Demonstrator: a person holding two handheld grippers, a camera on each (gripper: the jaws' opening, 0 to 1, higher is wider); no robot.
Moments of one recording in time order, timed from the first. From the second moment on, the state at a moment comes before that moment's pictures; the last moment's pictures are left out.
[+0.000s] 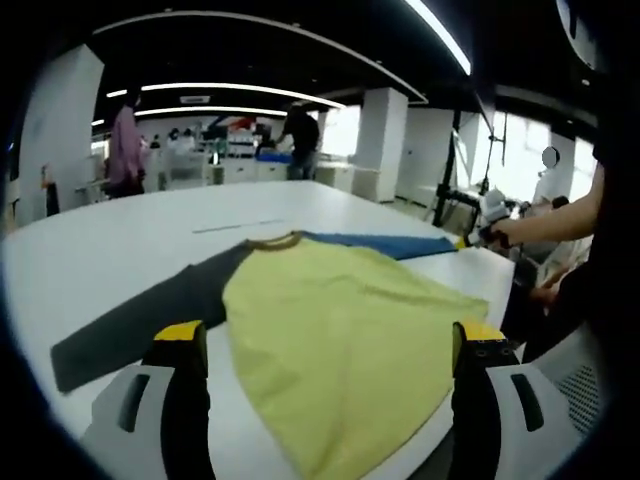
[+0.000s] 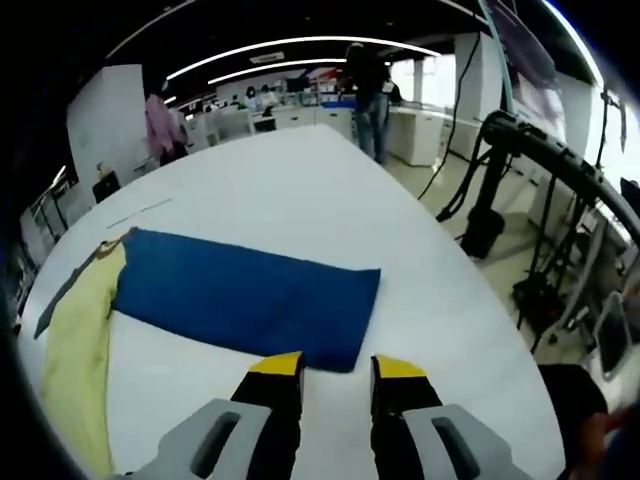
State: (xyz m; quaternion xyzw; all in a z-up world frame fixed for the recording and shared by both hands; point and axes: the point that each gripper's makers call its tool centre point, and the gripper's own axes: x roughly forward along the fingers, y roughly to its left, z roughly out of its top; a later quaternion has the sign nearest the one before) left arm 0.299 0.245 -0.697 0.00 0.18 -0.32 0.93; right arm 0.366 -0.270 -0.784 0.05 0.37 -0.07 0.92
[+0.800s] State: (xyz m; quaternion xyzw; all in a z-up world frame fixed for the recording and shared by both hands) left arm 0.297 0.248 -0.699 0.01 0.20 -0.31 0.93; right arm 0.377 -0.273 -0.779 0.10 0.35 -0.11 0.92
